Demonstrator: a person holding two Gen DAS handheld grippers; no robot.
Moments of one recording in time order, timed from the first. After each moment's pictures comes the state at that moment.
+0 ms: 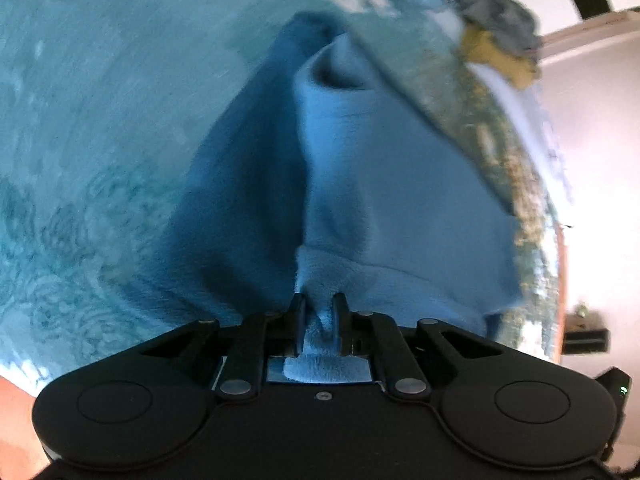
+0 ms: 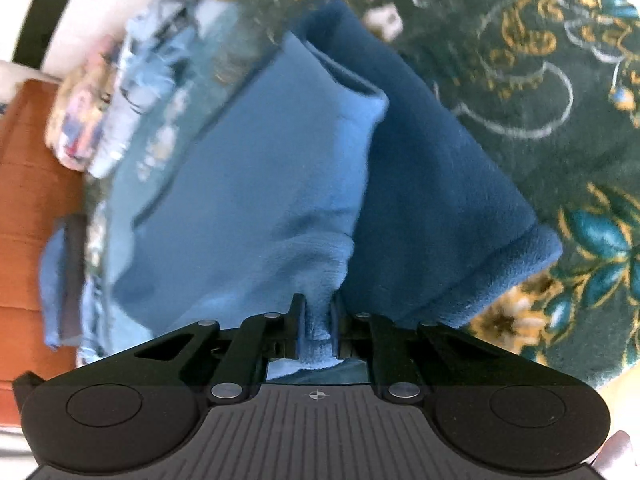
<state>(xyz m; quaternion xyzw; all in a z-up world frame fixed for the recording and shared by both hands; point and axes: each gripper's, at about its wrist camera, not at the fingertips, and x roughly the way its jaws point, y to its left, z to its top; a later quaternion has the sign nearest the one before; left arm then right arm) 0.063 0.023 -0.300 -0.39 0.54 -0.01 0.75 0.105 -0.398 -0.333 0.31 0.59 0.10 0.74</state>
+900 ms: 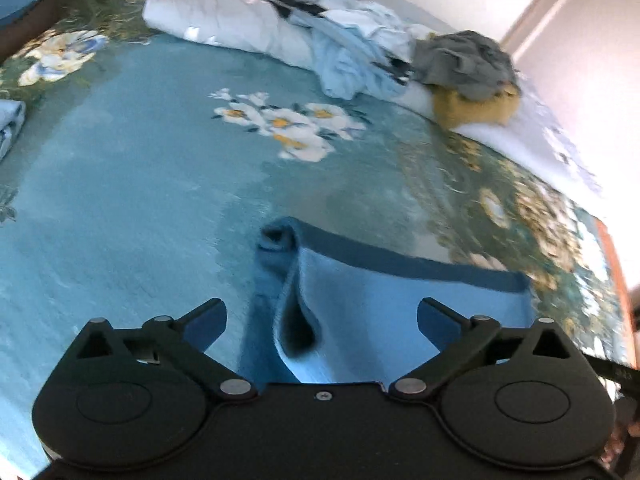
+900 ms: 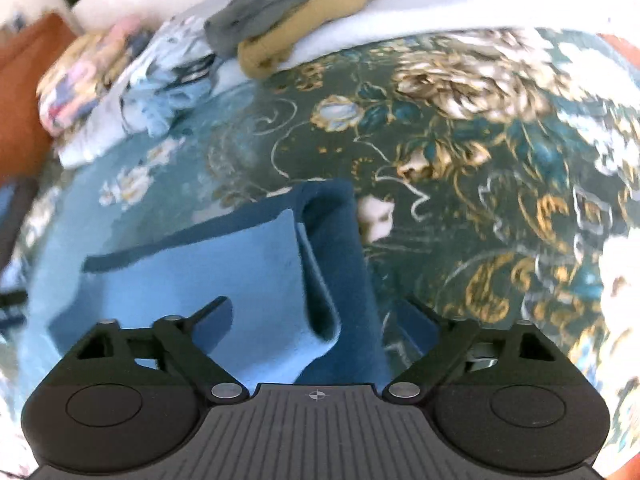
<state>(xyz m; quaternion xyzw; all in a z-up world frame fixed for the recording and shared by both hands) 0.148 0.049 -0.201 -0.20 0.48 0.02 0.85 0.182 -0.414 -0.263 0.09 0.51 0.10 0.85</state>
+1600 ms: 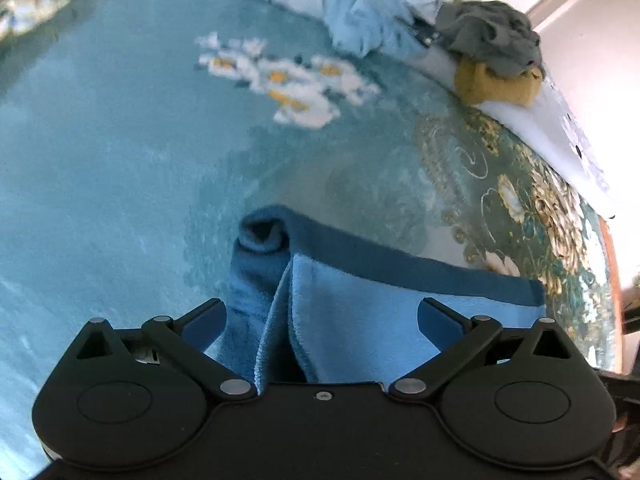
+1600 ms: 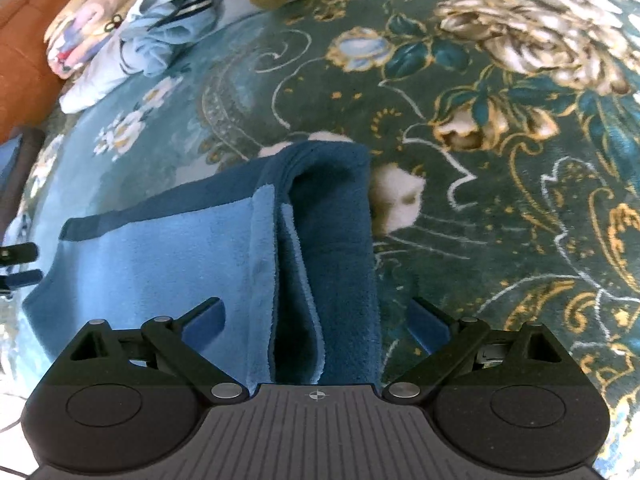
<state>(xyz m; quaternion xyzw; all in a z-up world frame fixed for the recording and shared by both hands) 0.201 0.060 -0.251 -0.26 0.54 -0.01 0.80 0.237 -0.419 -0.316 0.10 0.59 0.17 0.78</state>
